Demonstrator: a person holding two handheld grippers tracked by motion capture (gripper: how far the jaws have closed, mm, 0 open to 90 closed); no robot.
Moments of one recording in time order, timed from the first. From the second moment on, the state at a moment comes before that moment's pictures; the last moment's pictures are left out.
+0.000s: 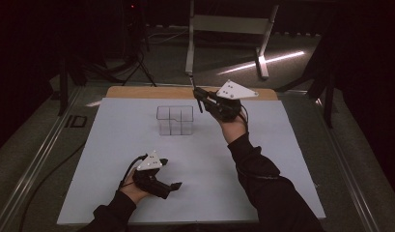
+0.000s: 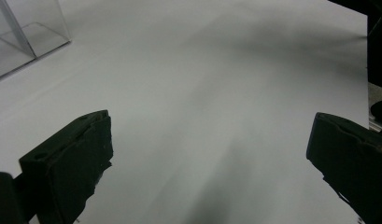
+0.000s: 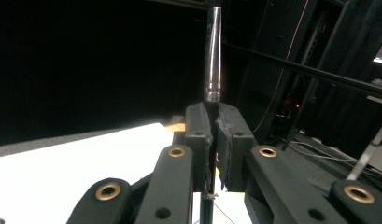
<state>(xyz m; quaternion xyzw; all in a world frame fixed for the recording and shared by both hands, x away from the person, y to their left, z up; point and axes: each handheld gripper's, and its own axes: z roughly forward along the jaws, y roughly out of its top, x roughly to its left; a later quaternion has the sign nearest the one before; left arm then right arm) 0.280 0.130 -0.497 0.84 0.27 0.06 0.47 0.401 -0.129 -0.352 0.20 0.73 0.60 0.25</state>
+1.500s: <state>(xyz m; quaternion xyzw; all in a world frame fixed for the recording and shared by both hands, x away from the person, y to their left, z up) 0.279 0.135 -0.501 0.84 0.27 0.05 0.48 0.464 -0.070 -0.385 0.27 0.69 0.64 0.21</state>
